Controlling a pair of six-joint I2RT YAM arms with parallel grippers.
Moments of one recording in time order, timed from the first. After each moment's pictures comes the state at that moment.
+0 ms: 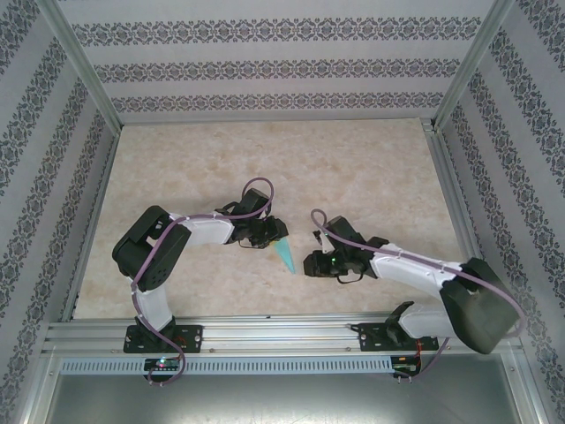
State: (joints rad) left arm -0.61 1.83 0.93 -0.05 0.35 -1.02; right arm 0.66 1.26 0.53 -0.31 -0.37 0.65
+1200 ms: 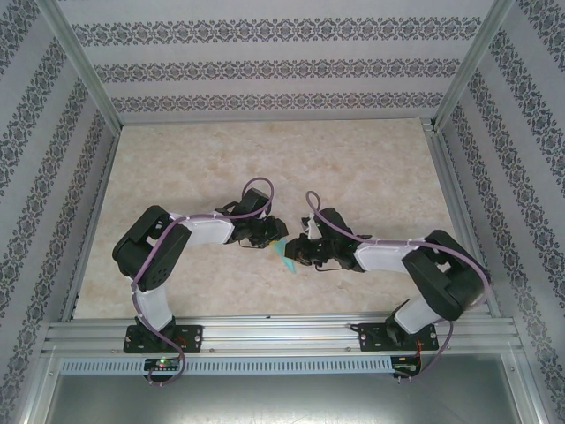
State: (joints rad) left arm -0.61 1.83 0.94 -0.06 0.35 -1.02; right arm 0.65 1.55 0.54 0.25 -0.58 1.00
